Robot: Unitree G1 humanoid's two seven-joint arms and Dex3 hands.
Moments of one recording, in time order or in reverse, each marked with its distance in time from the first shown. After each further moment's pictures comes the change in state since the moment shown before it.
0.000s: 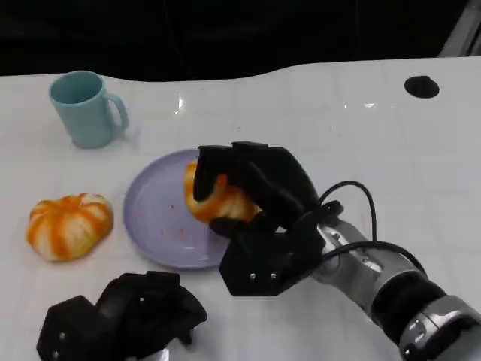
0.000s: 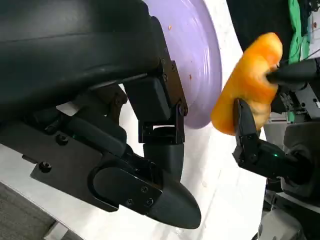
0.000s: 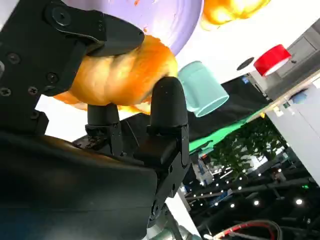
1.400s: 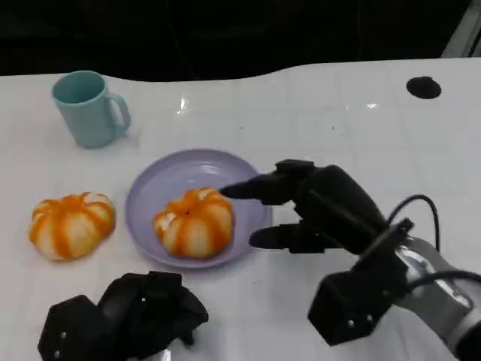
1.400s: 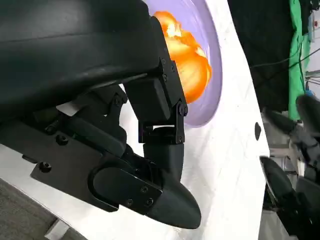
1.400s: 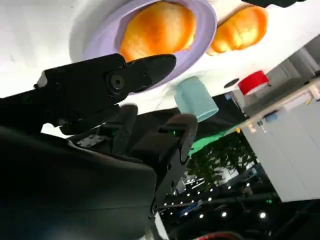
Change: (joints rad) left arm -0.001 0.000 -0.005 -0.003 -0.001 0.006 0.000; right arm 0.313 -0.304 -0.055 -0.525 0.043 -0.095 0.215
